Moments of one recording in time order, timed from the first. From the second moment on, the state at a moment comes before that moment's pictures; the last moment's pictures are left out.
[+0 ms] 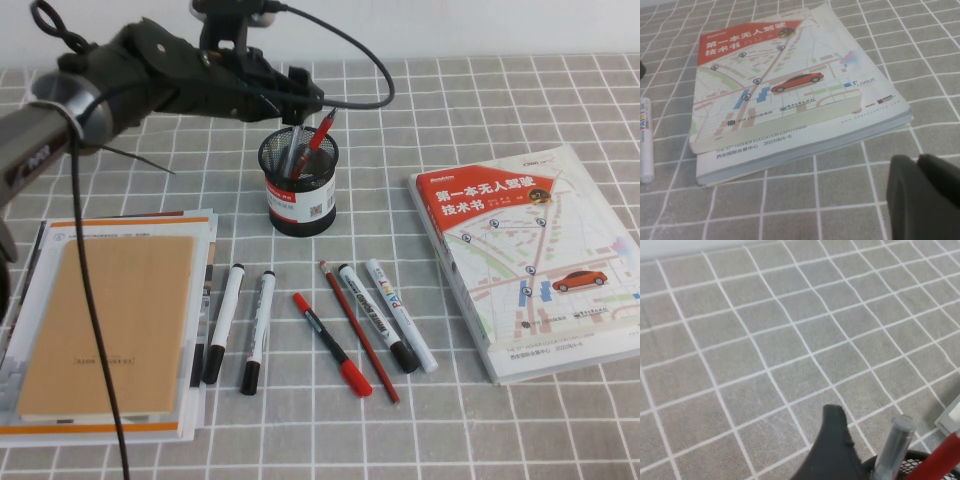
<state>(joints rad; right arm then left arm) 0.03 -0.01 0.03 0.12 0.37 0.11 -0.35 2.12 -1.81 -0.74 0.51 0.70</state>
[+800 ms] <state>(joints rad) 0.03 -0.01 0.03 0.12 0.37 0.11 -0.36 2.16 -1.83 -0.76 0.49 0.71</state>
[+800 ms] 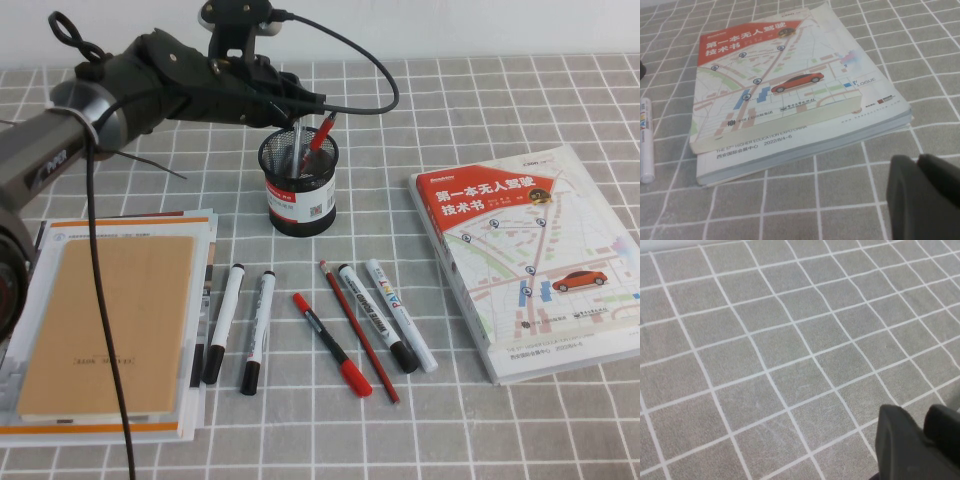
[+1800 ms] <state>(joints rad) 0.03 -0.01 0.03 0.12 0.37 0.11 -0.36 2.15 -1.83 -0.73 0.49 0.71</state>
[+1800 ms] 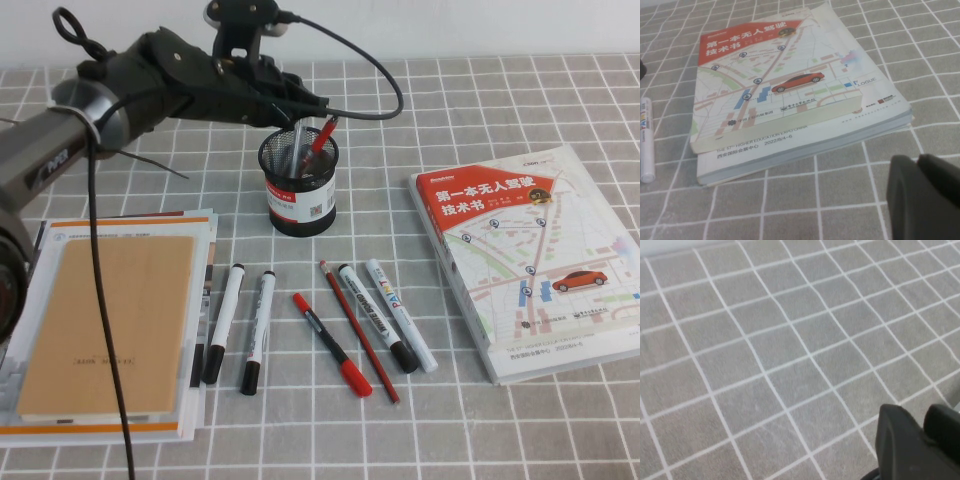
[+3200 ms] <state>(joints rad) 0.03 -0.01 0.03 0.12 0.37 0.11 -0.41 1.50 -1.12 -0.35 0.51 0.24</state>
